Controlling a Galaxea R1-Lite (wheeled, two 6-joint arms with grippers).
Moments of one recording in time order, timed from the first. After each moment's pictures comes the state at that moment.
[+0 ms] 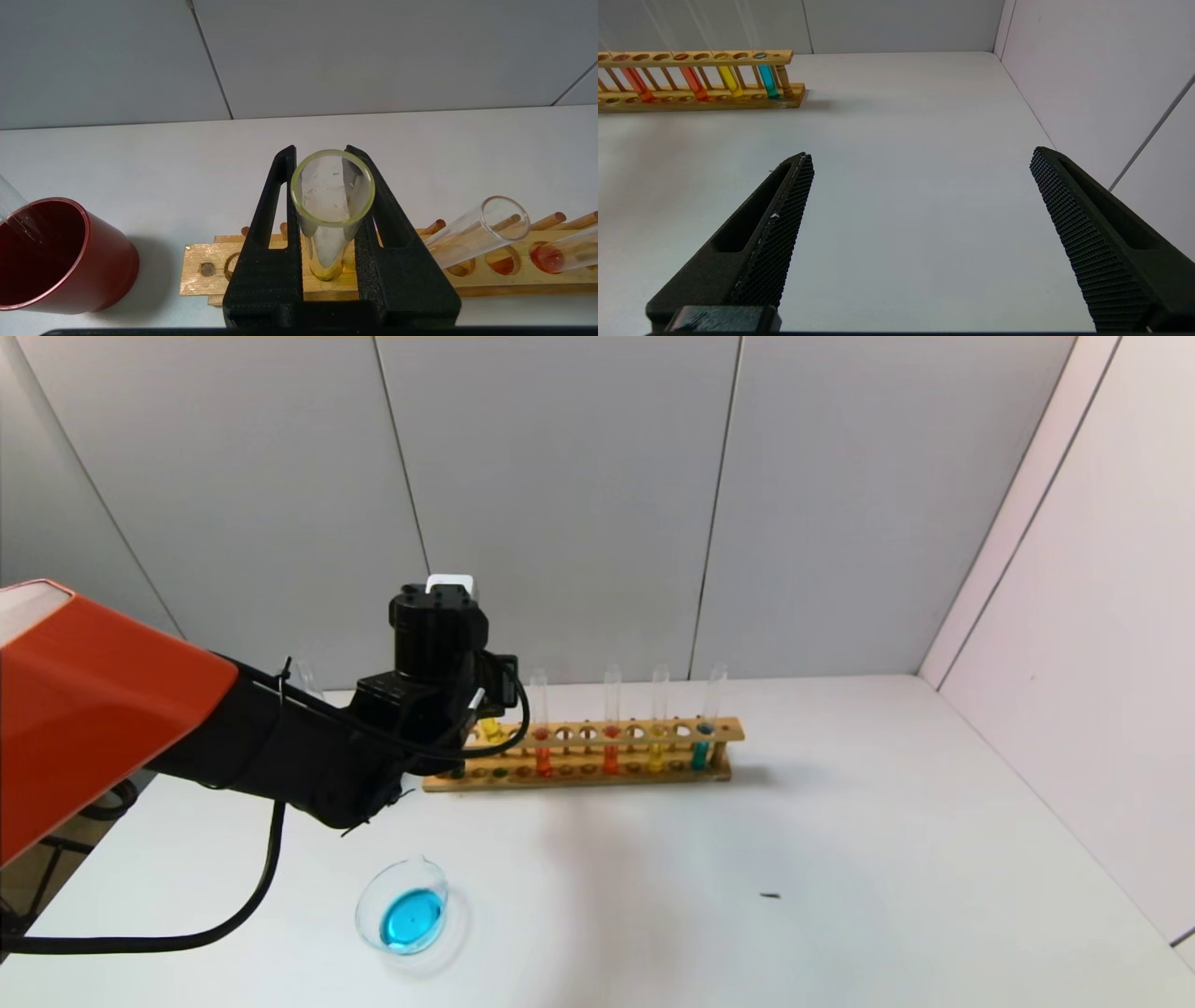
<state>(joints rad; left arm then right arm) -0.50 2.00 -1.06 -0.73 0.52 -0.11 0.00 0.00 0.00 0.00 -0.01 0.01</state>
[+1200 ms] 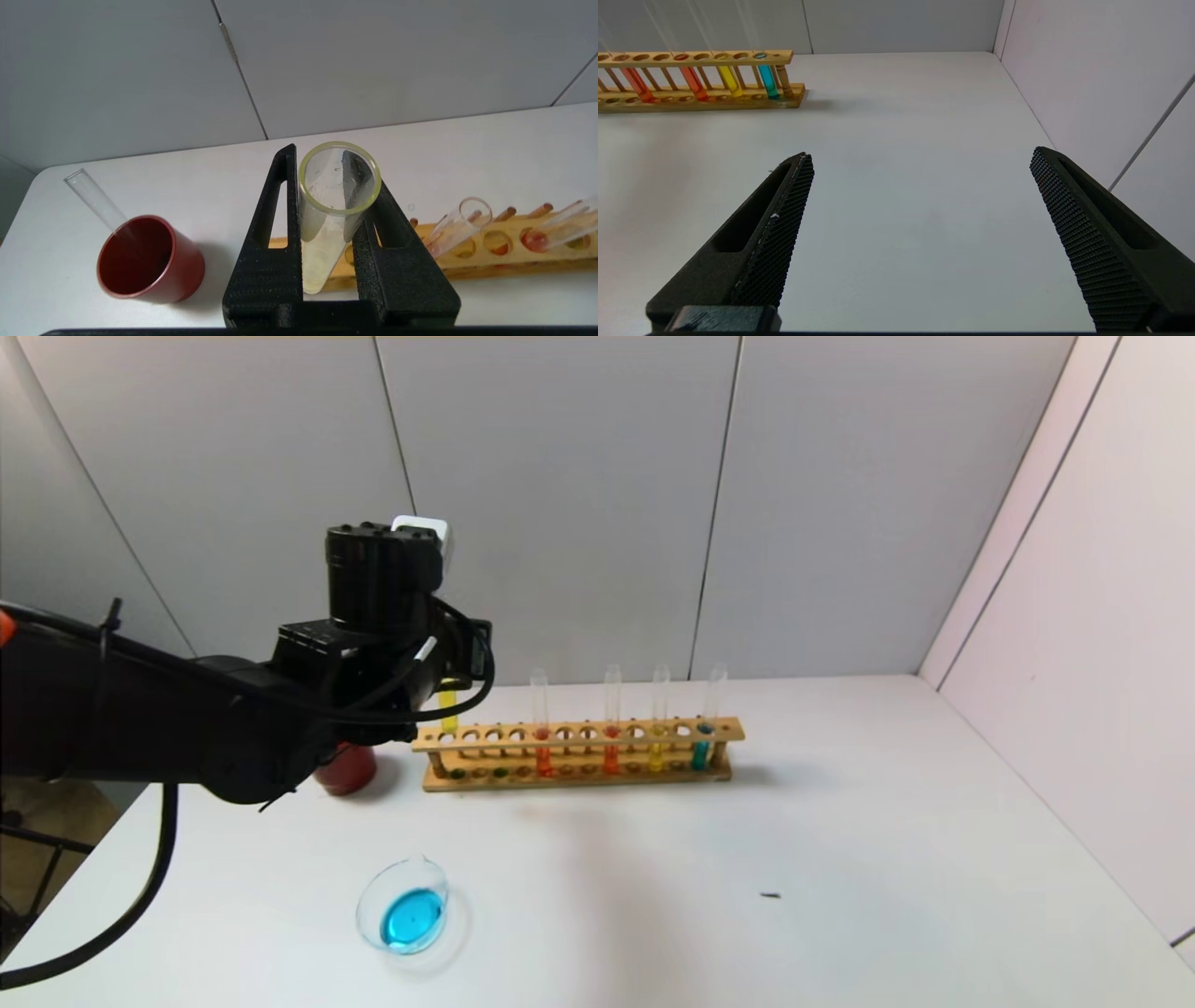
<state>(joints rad) -0.52 1.82 -1.09 -0.52 0.52 -0.02 0.00 0.00 0.00 0.00 -0.01 0.01</state>
